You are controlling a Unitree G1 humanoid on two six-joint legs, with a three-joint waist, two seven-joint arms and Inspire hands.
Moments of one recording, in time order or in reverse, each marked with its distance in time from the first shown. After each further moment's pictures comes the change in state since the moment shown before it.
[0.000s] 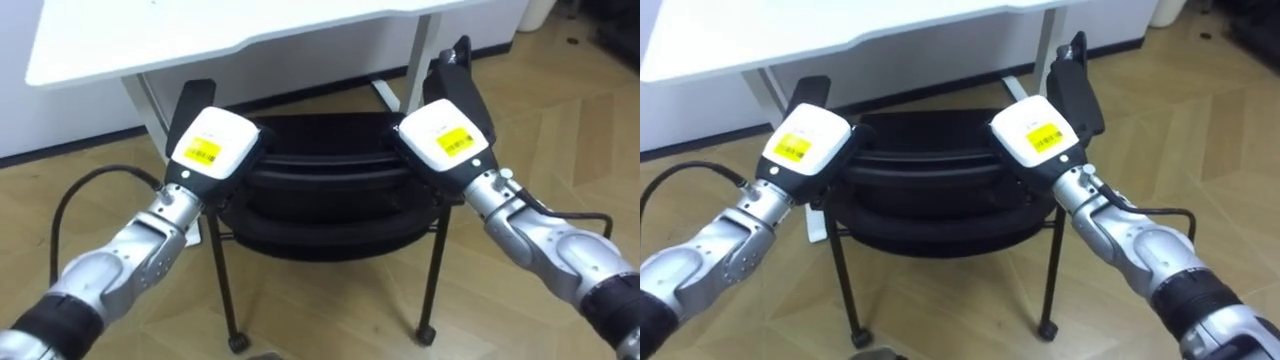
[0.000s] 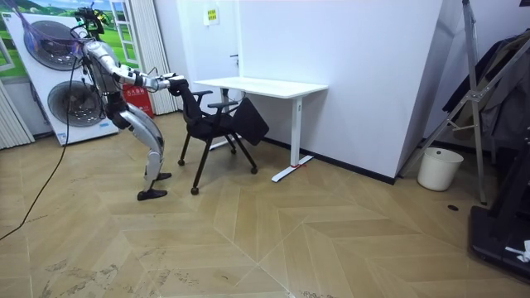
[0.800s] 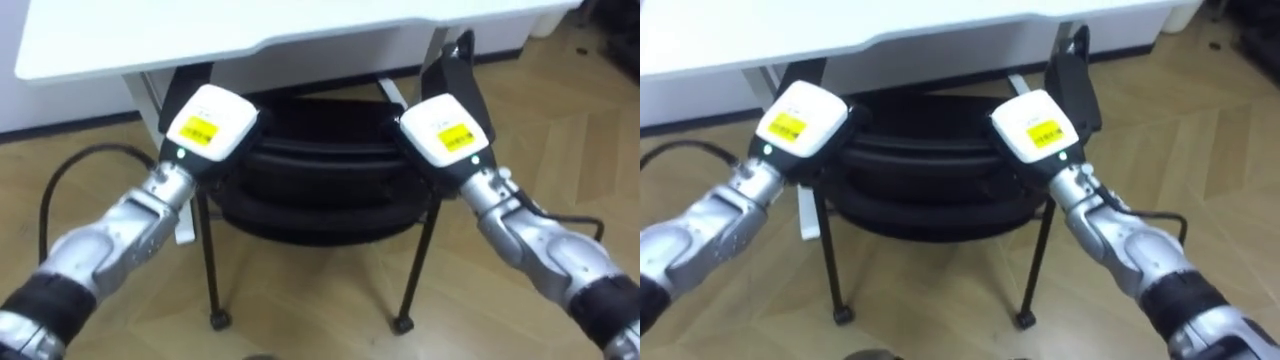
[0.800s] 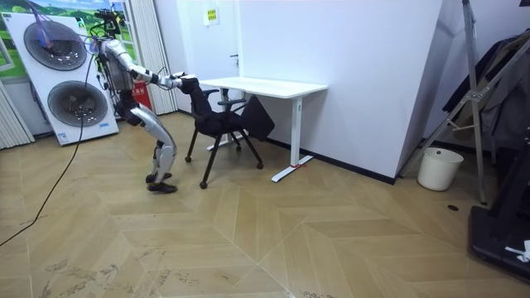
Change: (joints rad) left arm -0.070 0.019 0.036 0.043 0.055 -0.059 0.003; right arm 0.004 0.046 -0.003 -0.003 0.017 0.062 -0.041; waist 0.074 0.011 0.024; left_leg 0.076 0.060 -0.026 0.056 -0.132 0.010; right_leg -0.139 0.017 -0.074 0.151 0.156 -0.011
